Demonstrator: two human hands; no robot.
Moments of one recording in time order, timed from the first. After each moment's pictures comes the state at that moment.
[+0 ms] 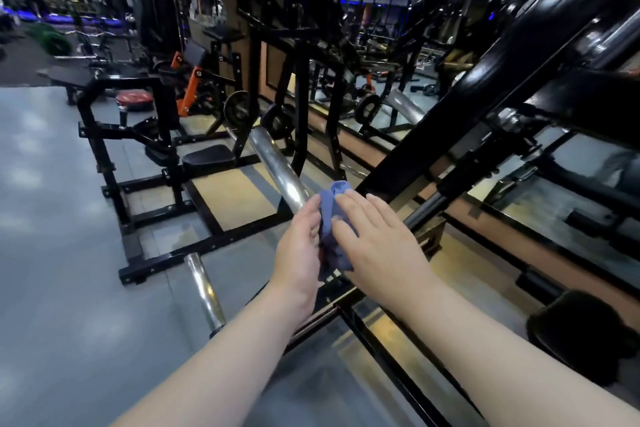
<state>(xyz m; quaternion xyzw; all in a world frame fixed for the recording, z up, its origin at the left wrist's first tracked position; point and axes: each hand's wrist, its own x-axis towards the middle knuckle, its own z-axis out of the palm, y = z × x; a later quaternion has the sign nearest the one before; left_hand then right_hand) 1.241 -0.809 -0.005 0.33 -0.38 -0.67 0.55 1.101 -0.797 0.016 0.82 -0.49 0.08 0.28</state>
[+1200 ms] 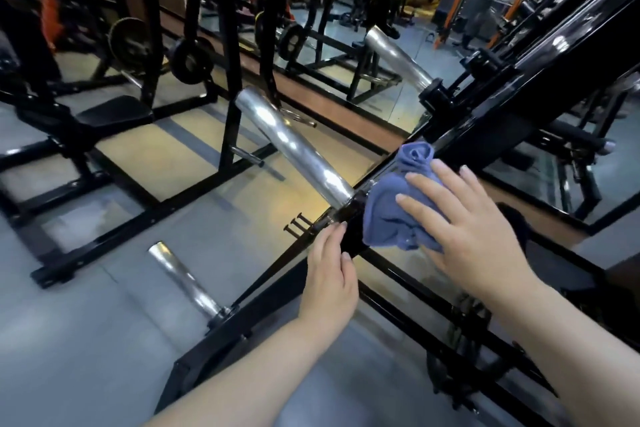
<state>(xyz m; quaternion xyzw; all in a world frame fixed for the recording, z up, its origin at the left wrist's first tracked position) 1.293 -0.853 -0.119 0.38 -0.71 -0.43 0.41 1.112 -0.790 0.012 0.75 -0.56 0.07 0.35</state>
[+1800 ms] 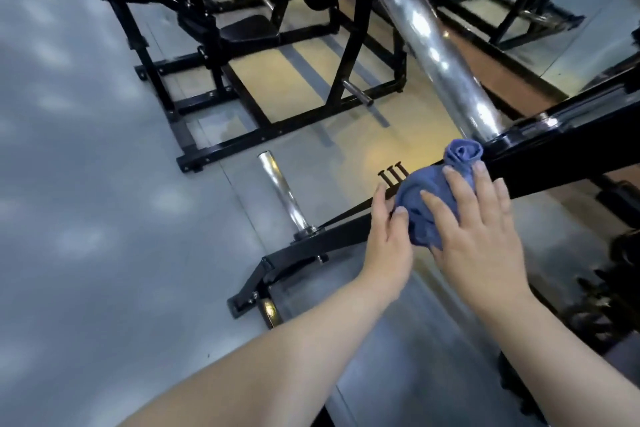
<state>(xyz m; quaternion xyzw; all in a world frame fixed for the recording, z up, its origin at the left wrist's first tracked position) 1.328 -0.844 -0.165 0.48 -0.40 -0.66 0.42 1.197 -0.823 -0.135 0.76 -0.59 0.12 0.24</state>
